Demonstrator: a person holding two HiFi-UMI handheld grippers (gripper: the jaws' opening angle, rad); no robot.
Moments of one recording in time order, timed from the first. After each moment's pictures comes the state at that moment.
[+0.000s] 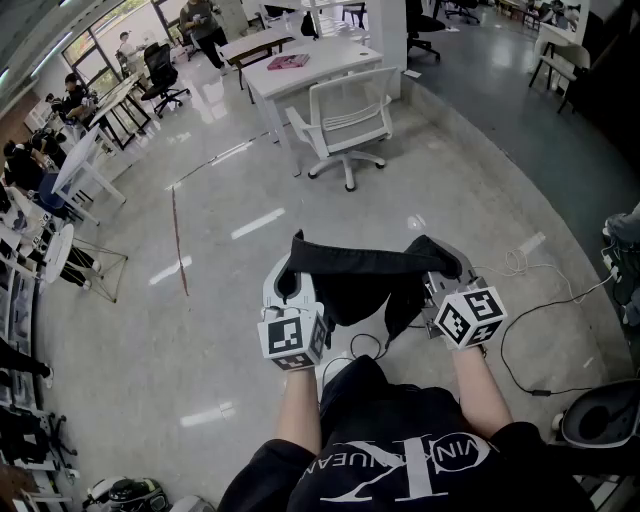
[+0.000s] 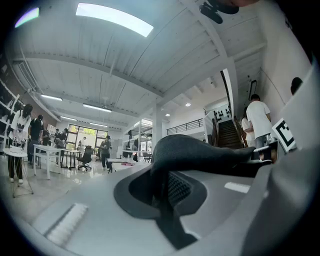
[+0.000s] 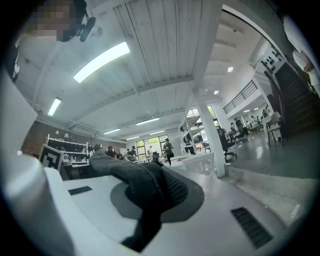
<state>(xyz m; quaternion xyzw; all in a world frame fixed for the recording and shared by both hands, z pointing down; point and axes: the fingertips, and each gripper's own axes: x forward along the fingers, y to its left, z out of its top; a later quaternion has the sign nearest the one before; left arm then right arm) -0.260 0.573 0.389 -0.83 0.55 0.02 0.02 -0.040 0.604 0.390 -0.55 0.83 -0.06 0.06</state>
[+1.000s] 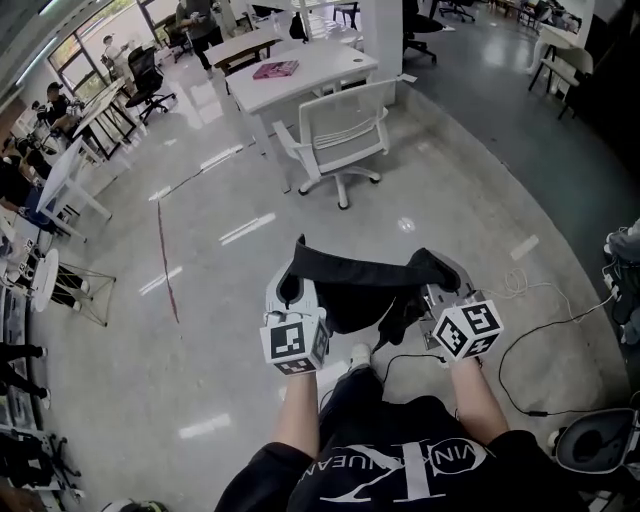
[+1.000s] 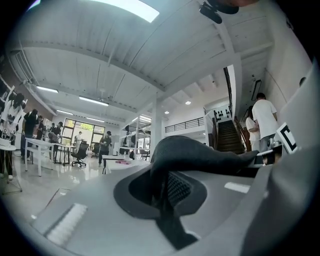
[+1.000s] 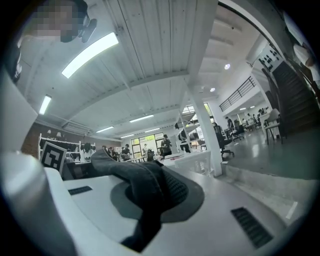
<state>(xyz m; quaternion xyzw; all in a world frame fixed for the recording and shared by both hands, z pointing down) -0.221 0.405 0.398 -0.84 0.54 0.01 0.00 -0.009 0.451 0.406 -0.57 0.82 -0.08 0.05</state>
